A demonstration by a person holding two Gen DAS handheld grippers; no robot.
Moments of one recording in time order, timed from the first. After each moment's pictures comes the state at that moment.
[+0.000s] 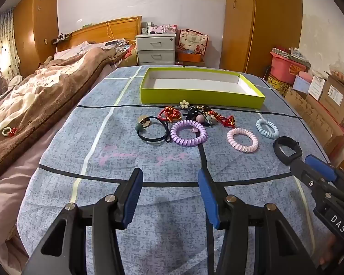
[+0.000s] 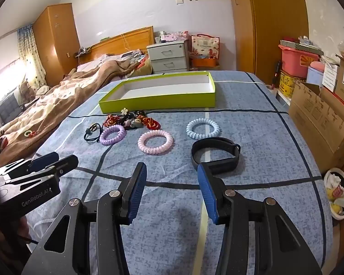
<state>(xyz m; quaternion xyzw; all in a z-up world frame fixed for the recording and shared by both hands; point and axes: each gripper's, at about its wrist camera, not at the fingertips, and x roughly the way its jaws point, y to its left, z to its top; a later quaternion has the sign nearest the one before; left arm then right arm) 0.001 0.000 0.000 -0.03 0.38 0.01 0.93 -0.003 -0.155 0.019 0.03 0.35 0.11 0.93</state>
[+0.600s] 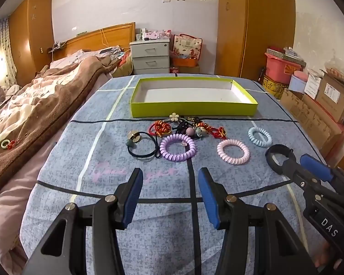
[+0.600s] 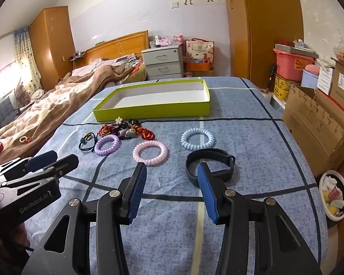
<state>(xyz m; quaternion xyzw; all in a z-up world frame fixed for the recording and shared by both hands) 0.010 -0.014 0.013 -0.01 0.36 0.01 0.93 0.006 -0.155 0.025 0.03 0.34 0.10 0.94</state>
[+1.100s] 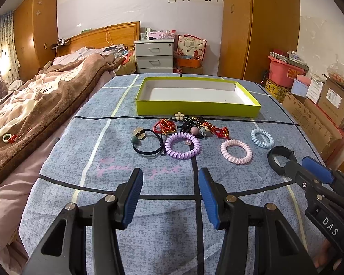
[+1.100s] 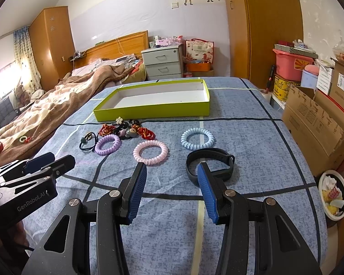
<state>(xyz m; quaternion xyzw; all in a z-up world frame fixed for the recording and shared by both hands) 0.004 -0.008 0.014 -0.02 0.36 0.01 0.93 0.004 -0.155 0.027 0.03 0.34 0.10 0.94</state>
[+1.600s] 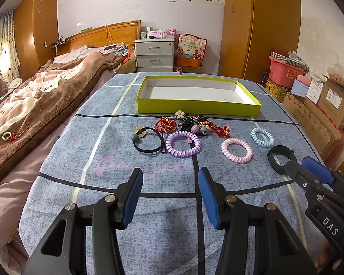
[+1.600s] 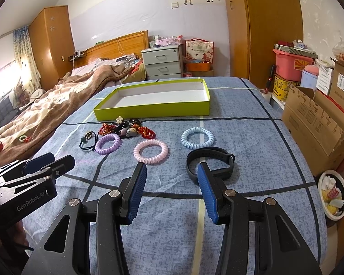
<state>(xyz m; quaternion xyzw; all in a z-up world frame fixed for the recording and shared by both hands) 0.003 -0.007 0.014 -0.02 0.36 0.01 0.93 0.003 -0.155 0.027 0.03 0.34 0.09 0.94</state>
